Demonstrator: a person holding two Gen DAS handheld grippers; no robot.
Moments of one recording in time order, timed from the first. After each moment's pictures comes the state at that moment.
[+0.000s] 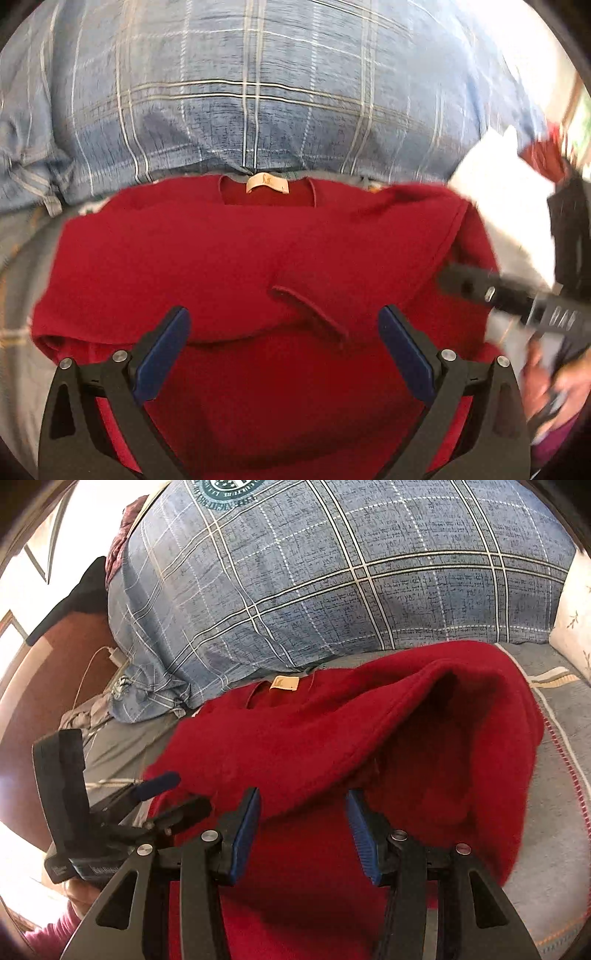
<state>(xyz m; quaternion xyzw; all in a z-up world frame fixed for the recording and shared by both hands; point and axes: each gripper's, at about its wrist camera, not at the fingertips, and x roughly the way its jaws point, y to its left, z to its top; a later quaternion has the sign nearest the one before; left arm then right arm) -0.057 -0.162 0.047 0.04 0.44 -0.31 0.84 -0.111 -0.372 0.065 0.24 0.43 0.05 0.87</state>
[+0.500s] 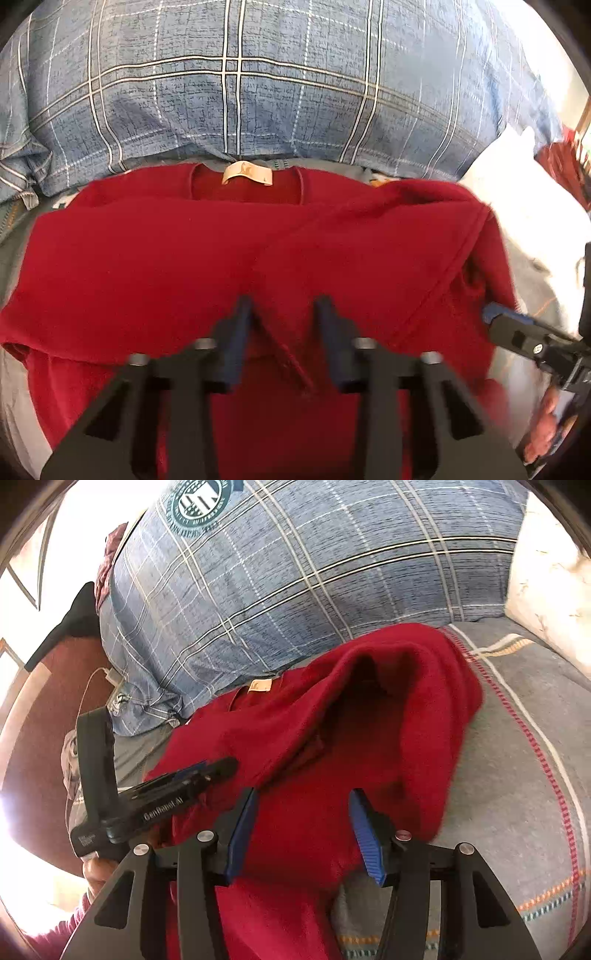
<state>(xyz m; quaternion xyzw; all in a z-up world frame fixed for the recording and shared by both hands) -0.046 -0.203 0.028 0.04 0.48 -0.30 0.83 -0.152 -0.405 0.066 0.27 0.42 0.03 0.87</state>
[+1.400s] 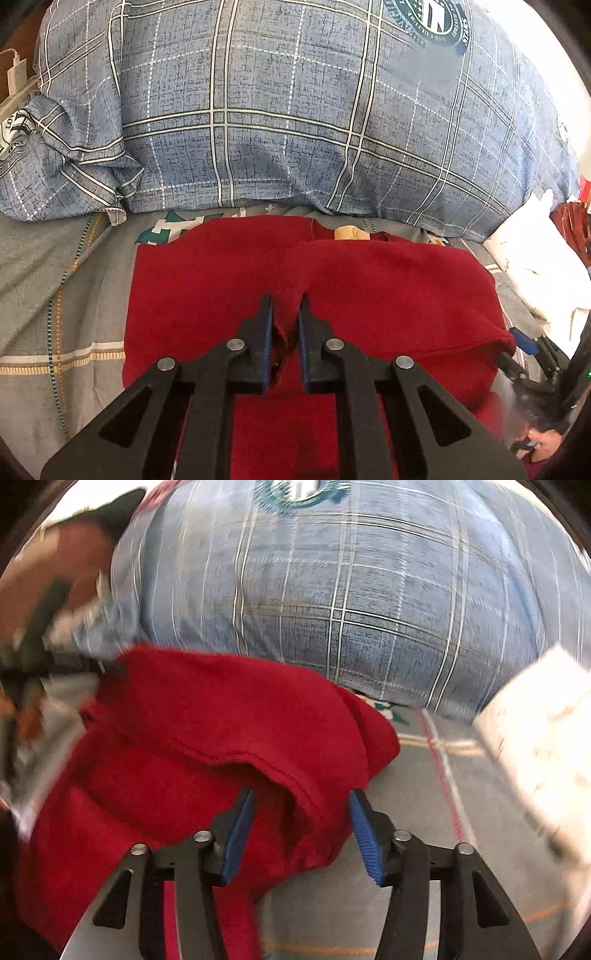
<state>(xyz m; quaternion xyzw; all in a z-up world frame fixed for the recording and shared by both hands) 0.013 -0.108 0.079 0.01 0.48 -0.24 0.85 -0.154 -0.358 0.078 -0.03 0.42 -0.04 0.91</state>
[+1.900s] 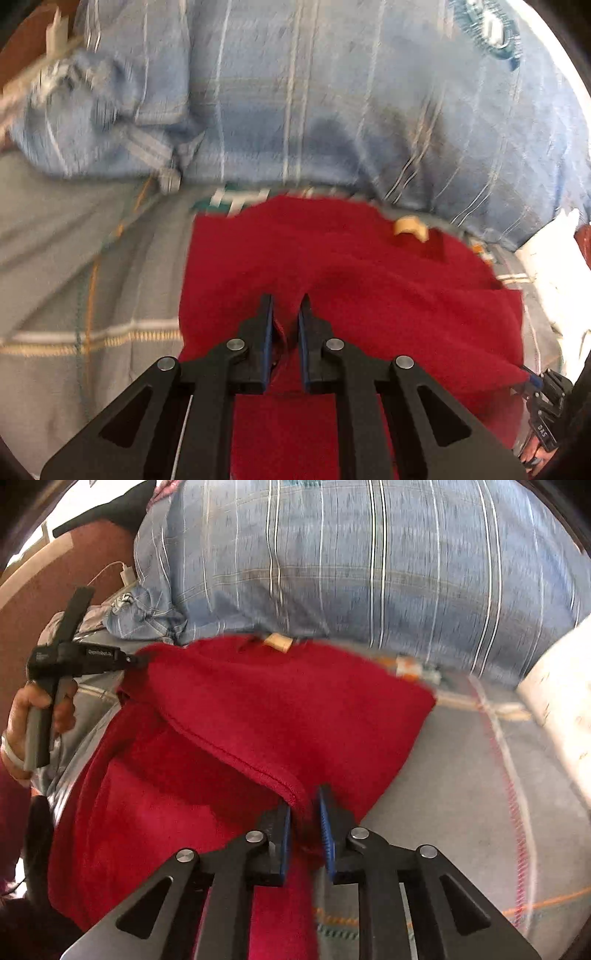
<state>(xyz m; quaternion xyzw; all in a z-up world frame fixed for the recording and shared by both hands) 0.029 -0.067 0.048 0.00 0.51 -0.18 0.84 -0.171 -0.350 0.068 0.06 0.46 0.04 0.88</state>
